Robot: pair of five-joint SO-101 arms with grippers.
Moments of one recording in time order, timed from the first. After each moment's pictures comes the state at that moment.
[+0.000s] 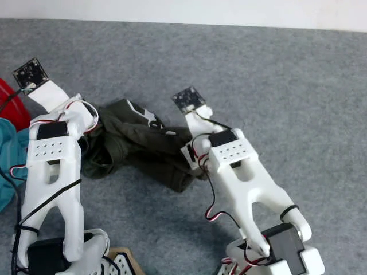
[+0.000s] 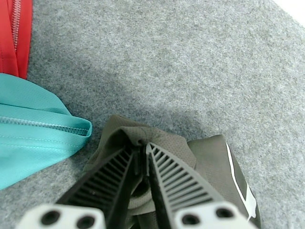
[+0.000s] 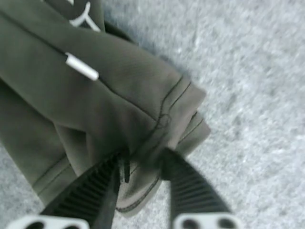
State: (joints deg) left arm -16.7 -23.0 38.5 40.3 27.2; right arm -25.3 -13.3 37.8 49.1 12.2
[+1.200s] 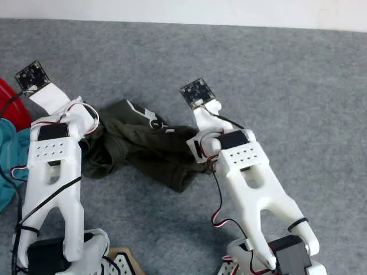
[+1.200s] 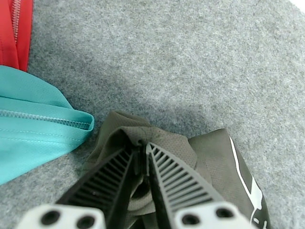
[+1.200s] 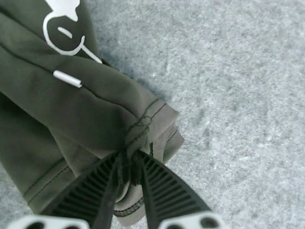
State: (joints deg) left arm -16.7 -23.0 39.9 40.1 27.2; right arm -22.9 -19.8 38.7 48.0 14.0
